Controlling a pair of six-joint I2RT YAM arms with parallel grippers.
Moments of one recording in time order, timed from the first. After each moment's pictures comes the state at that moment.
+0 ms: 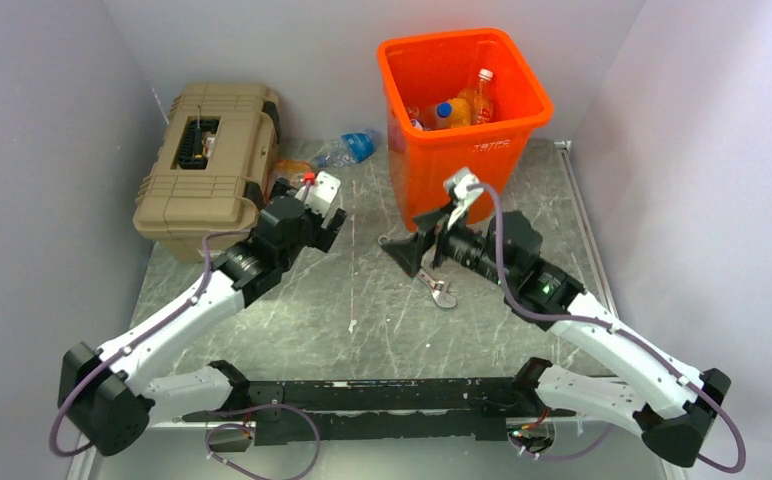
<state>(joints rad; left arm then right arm) -0.65 1.08 0.88 -0.12 -0.37 0.20 0.80 0.96 1.02 -0.12 -0.10 0.25</state>
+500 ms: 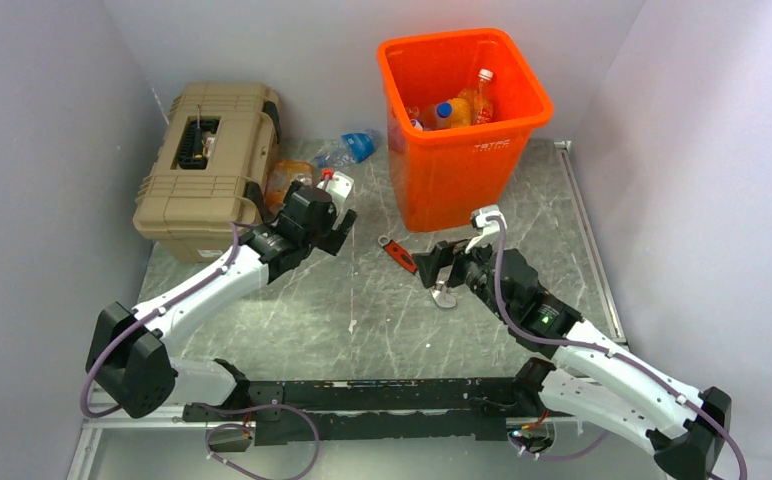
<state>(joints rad) -0.65 1.32 1.03 -0.34 -0.41 0.09 0.83 0.74 0.63 -0.07 0.23 0.35</state>
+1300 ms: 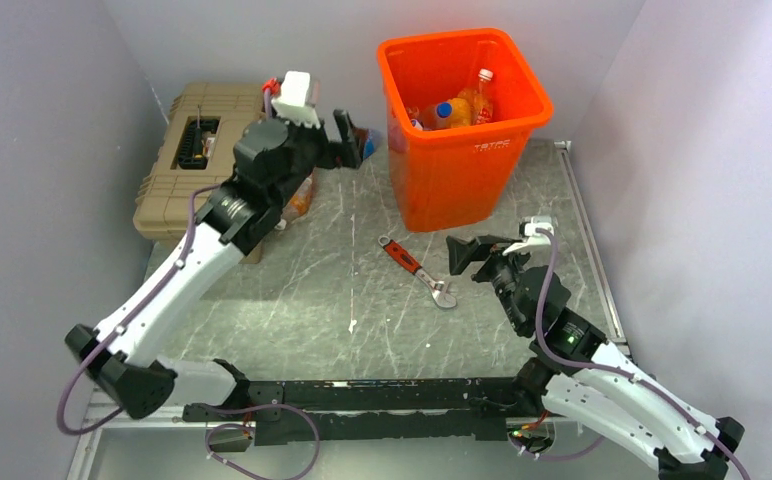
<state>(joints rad) -0.63 1.27 1.44 -0.19 -0.20 -0.23 0.82 0.55 0.60 -0.06 0.56 0.37</state>
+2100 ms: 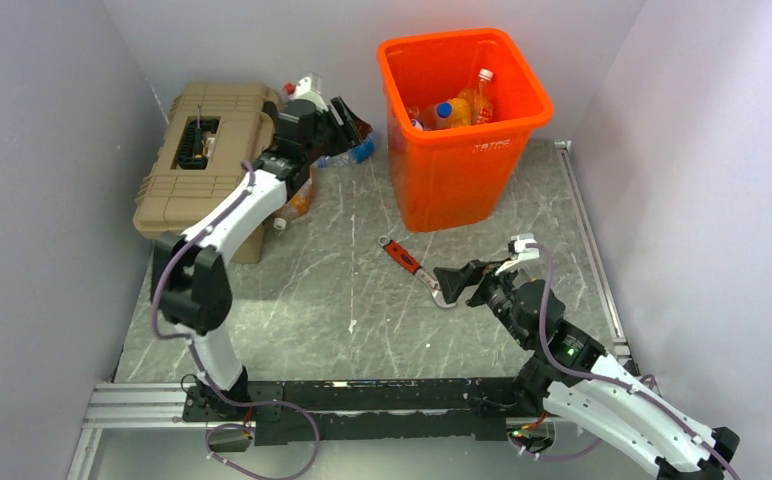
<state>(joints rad) -0.40 1.72 1.56 -0.02 0.06 -0.68 0.82 0.43 0.46 -0.15 0.36 0.50</state>
